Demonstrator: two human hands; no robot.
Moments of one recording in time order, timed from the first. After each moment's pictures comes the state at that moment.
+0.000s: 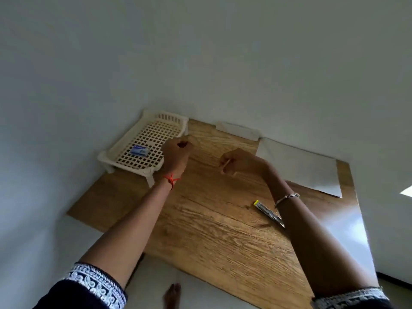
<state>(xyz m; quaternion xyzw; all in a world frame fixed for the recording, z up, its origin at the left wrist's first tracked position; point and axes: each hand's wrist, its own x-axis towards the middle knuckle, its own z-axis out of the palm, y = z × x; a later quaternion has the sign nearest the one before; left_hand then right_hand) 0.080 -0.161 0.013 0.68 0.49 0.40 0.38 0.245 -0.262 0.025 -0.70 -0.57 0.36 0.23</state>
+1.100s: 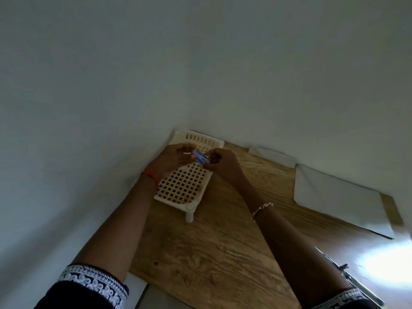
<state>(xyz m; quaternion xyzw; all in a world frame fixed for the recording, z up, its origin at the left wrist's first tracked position) -0.001 0.003 0.014 0.64 0.32 0.22 0.66 0.139 -0.100 0.016 -0.74 -0.50 0.20 0.40</state>
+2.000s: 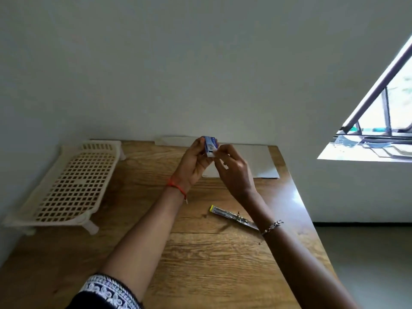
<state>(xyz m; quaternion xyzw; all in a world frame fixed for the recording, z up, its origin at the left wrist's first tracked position) 0.226 -0.231 0.028 0.29 0.09 0.17 0.94 0.254 -0.352 0.039 -0.75 -0.49 -0.23 0.39</state>
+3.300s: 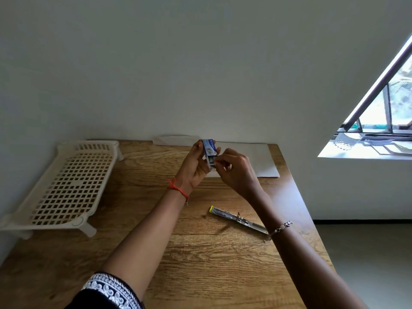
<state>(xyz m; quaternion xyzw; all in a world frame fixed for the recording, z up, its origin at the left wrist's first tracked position) 0.229 -0.231 0.010 0.27 0.10 0.14 0.95 0.267 -0.362 0.043 -0.77 -0.49 -0.09 0.39</state>
